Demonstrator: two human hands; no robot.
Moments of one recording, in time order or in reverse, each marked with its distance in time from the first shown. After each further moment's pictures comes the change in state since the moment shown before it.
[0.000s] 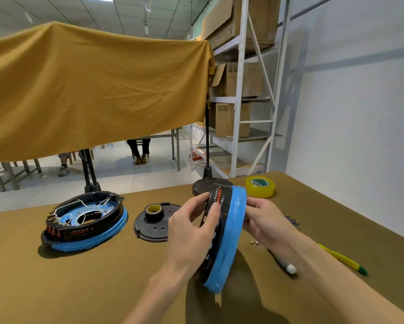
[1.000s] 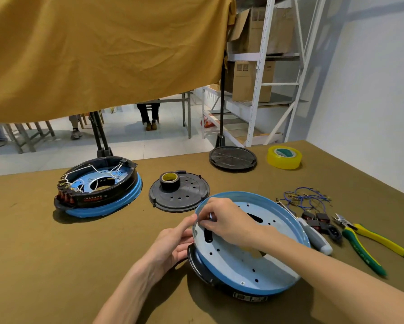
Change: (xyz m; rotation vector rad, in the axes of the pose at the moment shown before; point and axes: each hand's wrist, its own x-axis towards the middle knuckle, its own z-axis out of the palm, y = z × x) left_hand 0.000 -0.154 -0.066 -0.403 -0.308 -0.927; right_hand 0.065 0.106 0.065 -1.239 -0.320 -0.320
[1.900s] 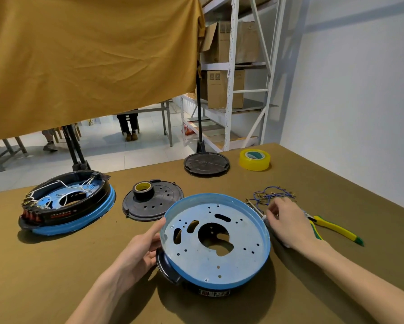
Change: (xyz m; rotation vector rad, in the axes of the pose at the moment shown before) left_hand -0.005 0.007 0.014 0.019 0.150 0.005; right_hand -0.118 0.143 -0.060 -0.248 0.424 0.549
